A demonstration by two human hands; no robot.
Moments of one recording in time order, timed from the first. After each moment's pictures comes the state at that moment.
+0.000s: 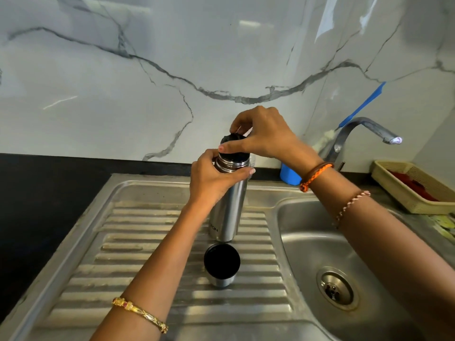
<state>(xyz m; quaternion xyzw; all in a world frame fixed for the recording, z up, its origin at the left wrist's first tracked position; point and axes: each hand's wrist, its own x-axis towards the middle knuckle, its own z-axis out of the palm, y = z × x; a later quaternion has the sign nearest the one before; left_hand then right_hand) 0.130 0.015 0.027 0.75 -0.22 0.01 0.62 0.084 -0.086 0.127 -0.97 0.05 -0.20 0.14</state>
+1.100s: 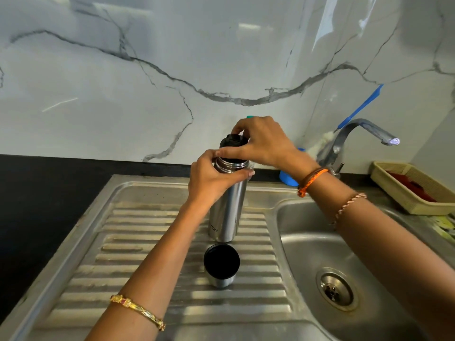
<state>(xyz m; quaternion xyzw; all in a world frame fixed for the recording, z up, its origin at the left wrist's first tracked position) 0.131 0.016 0.035 0.76 -0.22 0.01 0.61 0.087 -0.089 0.120 -0.98 0.04 -0.19 0.08</state>
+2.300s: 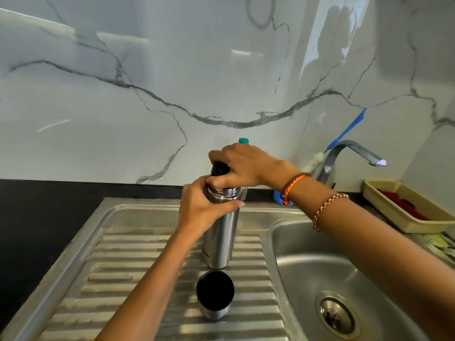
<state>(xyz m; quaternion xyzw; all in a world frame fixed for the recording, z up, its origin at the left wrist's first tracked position) 0.126 0.023 0.021 0.77 -0.26 0.01 0.58 0.096 -0.090 0.122 -0.99 -0.09 -0.08 -0.05</state>
